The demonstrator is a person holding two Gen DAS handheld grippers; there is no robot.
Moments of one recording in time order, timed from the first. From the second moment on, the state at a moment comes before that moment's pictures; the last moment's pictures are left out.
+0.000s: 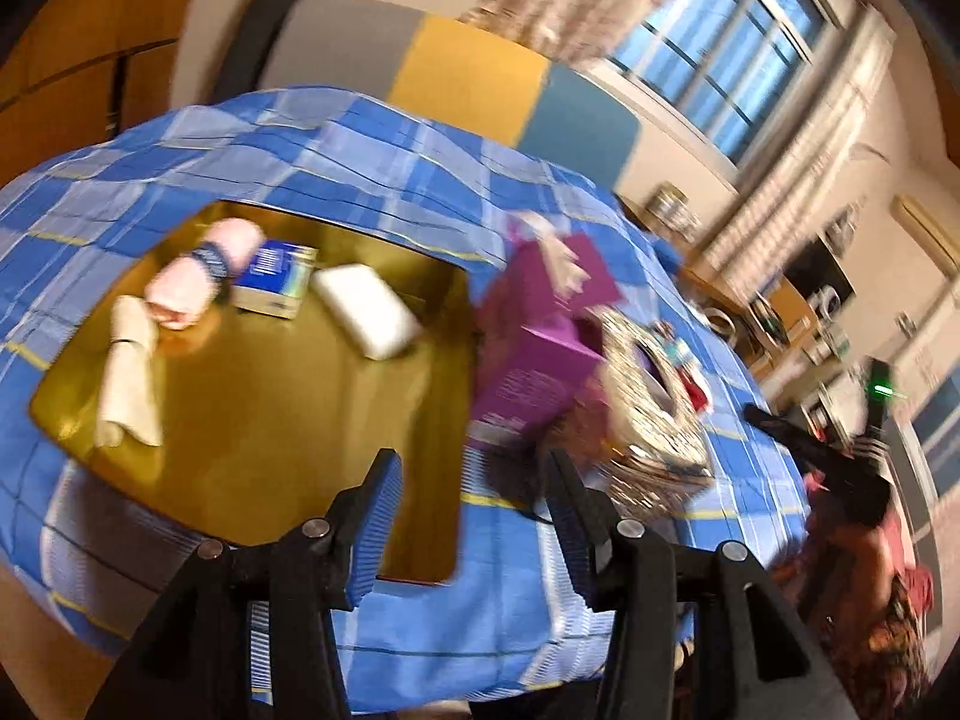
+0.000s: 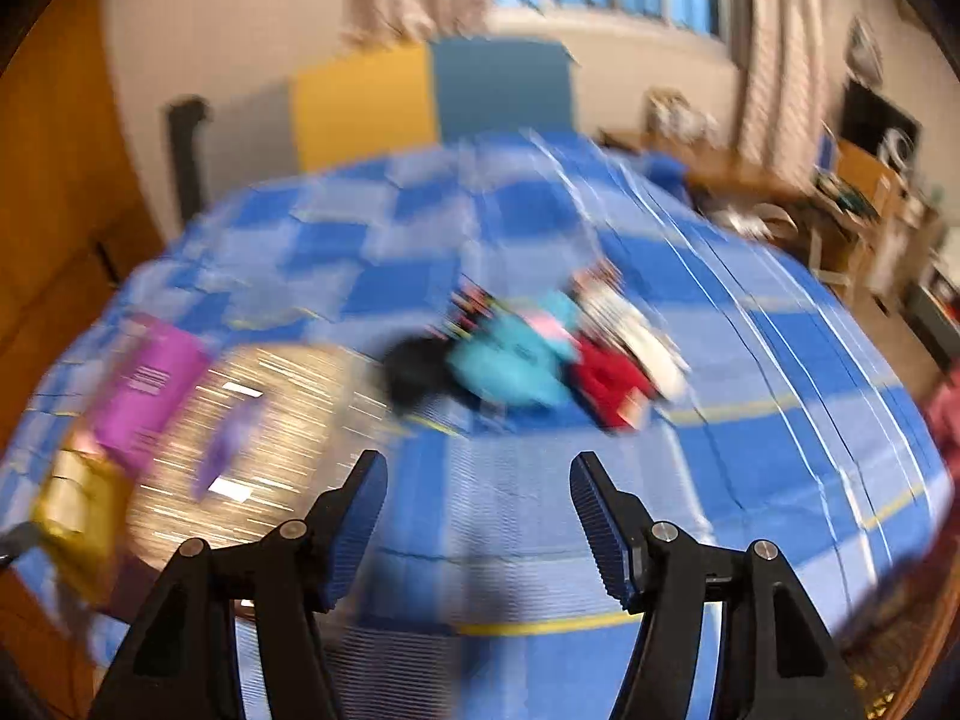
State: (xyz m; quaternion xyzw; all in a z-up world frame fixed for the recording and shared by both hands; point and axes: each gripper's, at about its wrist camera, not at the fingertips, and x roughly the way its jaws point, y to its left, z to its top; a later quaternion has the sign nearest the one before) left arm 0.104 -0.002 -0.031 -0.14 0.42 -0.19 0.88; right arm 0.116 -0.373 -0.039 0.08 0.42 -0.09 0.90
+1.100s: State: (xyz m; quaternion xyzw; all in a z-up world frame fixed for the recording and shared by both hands) left arm 0.099 -0.125 -0.017 -0.07 0.45 -0.30 0.84; right arm 0.241 -0.489 -0.131 0.05 0.52 -0.07 0.85
